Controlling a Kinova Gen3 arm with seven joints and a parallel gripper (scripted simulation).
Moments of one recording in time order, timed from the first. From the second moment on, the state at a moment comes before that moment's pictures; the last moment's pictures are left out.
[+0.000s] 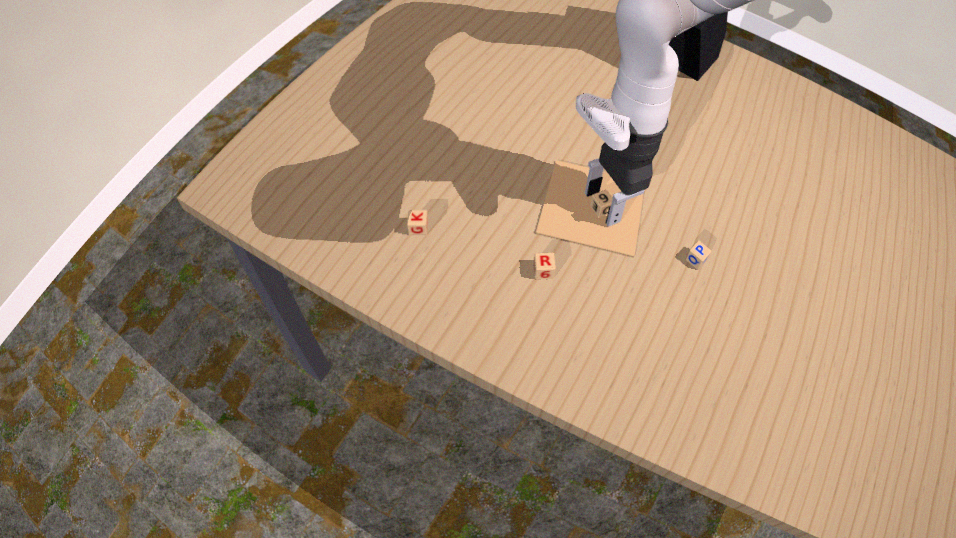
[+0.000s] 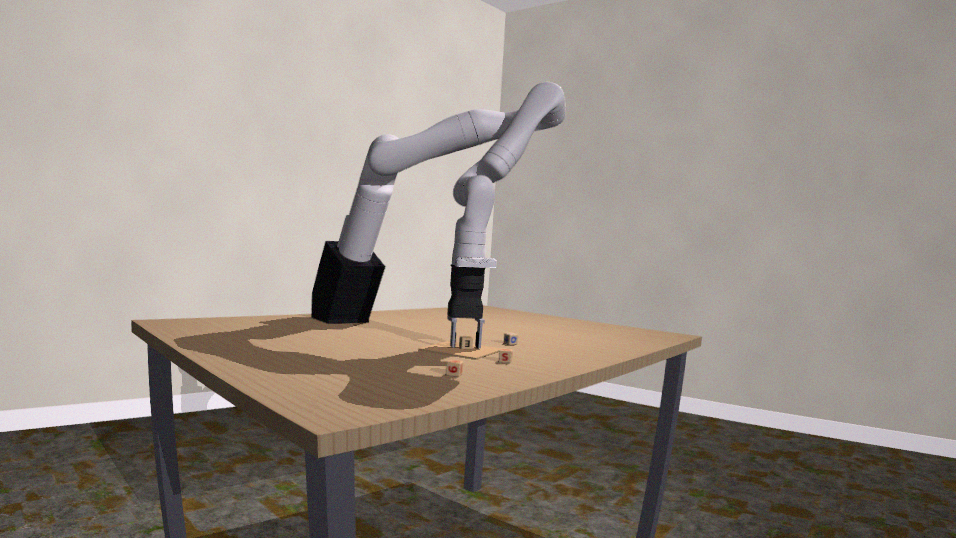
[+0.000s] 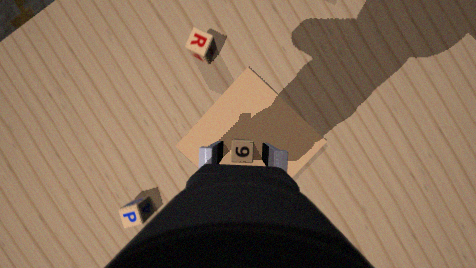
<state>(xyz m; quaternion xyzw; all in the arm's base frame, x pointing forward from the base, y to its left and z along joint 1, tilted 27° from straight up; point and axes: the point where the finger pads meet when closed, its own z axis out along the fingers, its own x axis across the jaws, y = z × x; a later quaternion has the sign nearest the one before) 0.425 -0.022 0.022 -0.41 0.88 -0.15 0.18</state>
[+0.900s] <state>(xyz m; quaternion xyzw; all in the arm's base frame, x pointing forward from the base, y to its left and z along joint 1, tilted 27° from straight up) 0.425 -0.022 0.021 -0.41 0.88 -0.15 0.18</state>
